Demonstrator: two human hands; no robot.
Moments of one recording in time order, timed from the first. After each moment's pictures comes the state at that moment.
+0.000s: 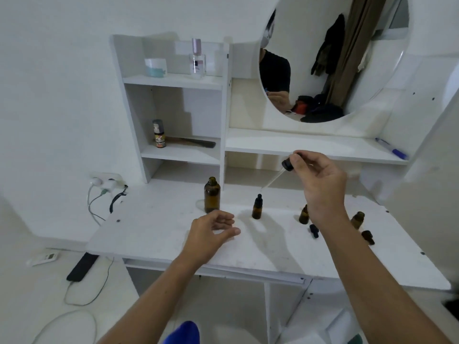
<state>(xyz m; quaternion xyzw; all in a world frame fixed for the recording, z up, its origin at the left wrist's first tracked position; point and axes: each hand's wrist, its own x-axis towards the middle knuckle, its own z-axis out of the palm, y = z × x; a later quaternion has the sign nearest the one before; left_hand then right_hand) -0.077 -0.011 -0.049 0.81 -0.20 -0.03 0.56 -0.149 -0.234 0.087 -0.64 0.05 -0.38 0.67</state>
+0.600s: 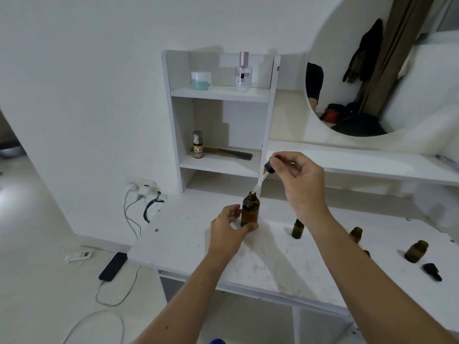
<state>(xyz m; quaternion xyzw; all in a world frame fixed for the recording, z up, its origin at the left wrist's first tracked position) -0.025 0.010 -0.046 0.80 -0.08 0.04 0.60 -0.059 -0.149 0.087 -0.69 -0.02 -0.31 0.65</state>
